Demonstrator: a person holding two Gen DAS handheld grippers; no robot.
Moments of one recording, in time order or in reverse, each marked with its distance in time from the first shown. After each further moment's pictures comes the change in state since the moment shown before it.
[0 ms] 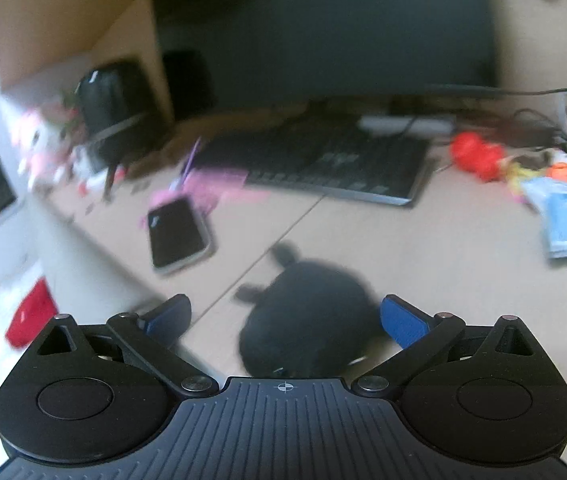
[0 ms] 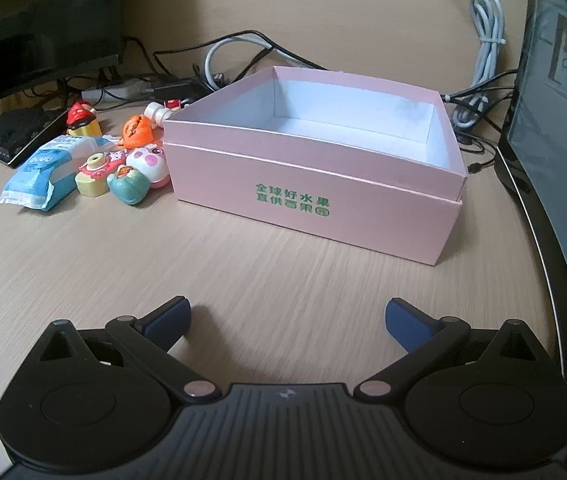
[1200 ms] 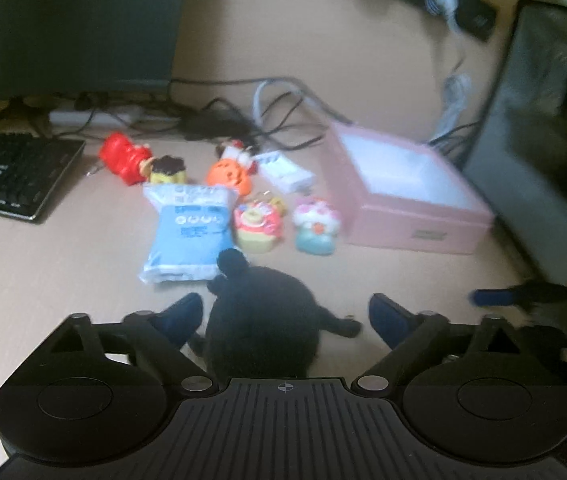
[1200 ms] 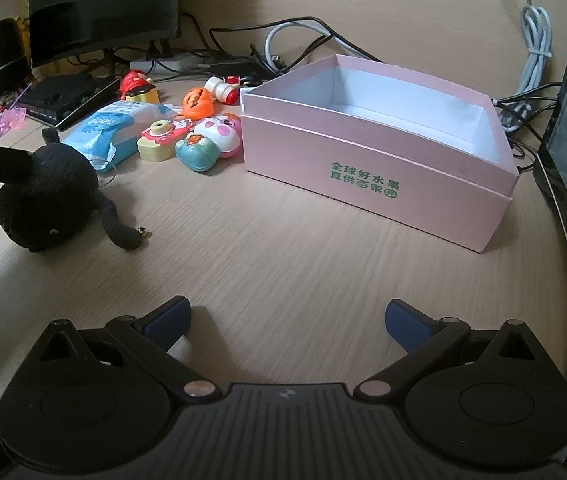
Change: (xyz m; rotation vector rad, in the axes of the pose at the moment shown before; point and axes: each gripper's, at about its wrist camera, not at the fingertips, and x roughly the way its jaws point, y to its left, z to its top) left arm -0.053 -0.135 0.022 0.106 0.057 -0.818; right arm -0.017 0.029 -0.008 -0.098 0.055 0.088
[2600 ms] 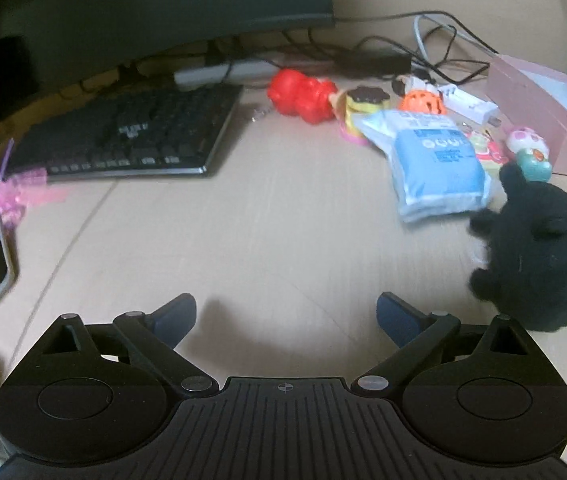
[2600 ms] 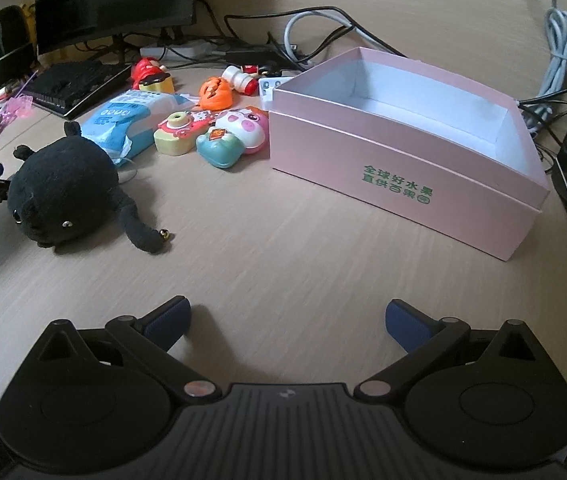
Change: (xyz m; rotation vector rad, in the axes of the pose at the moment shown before) left arm 0.031 0.095 -0.021 0.095 0.132 0.411; right arm 0.006 0.018 0.011 -0.018 0.046 0.016
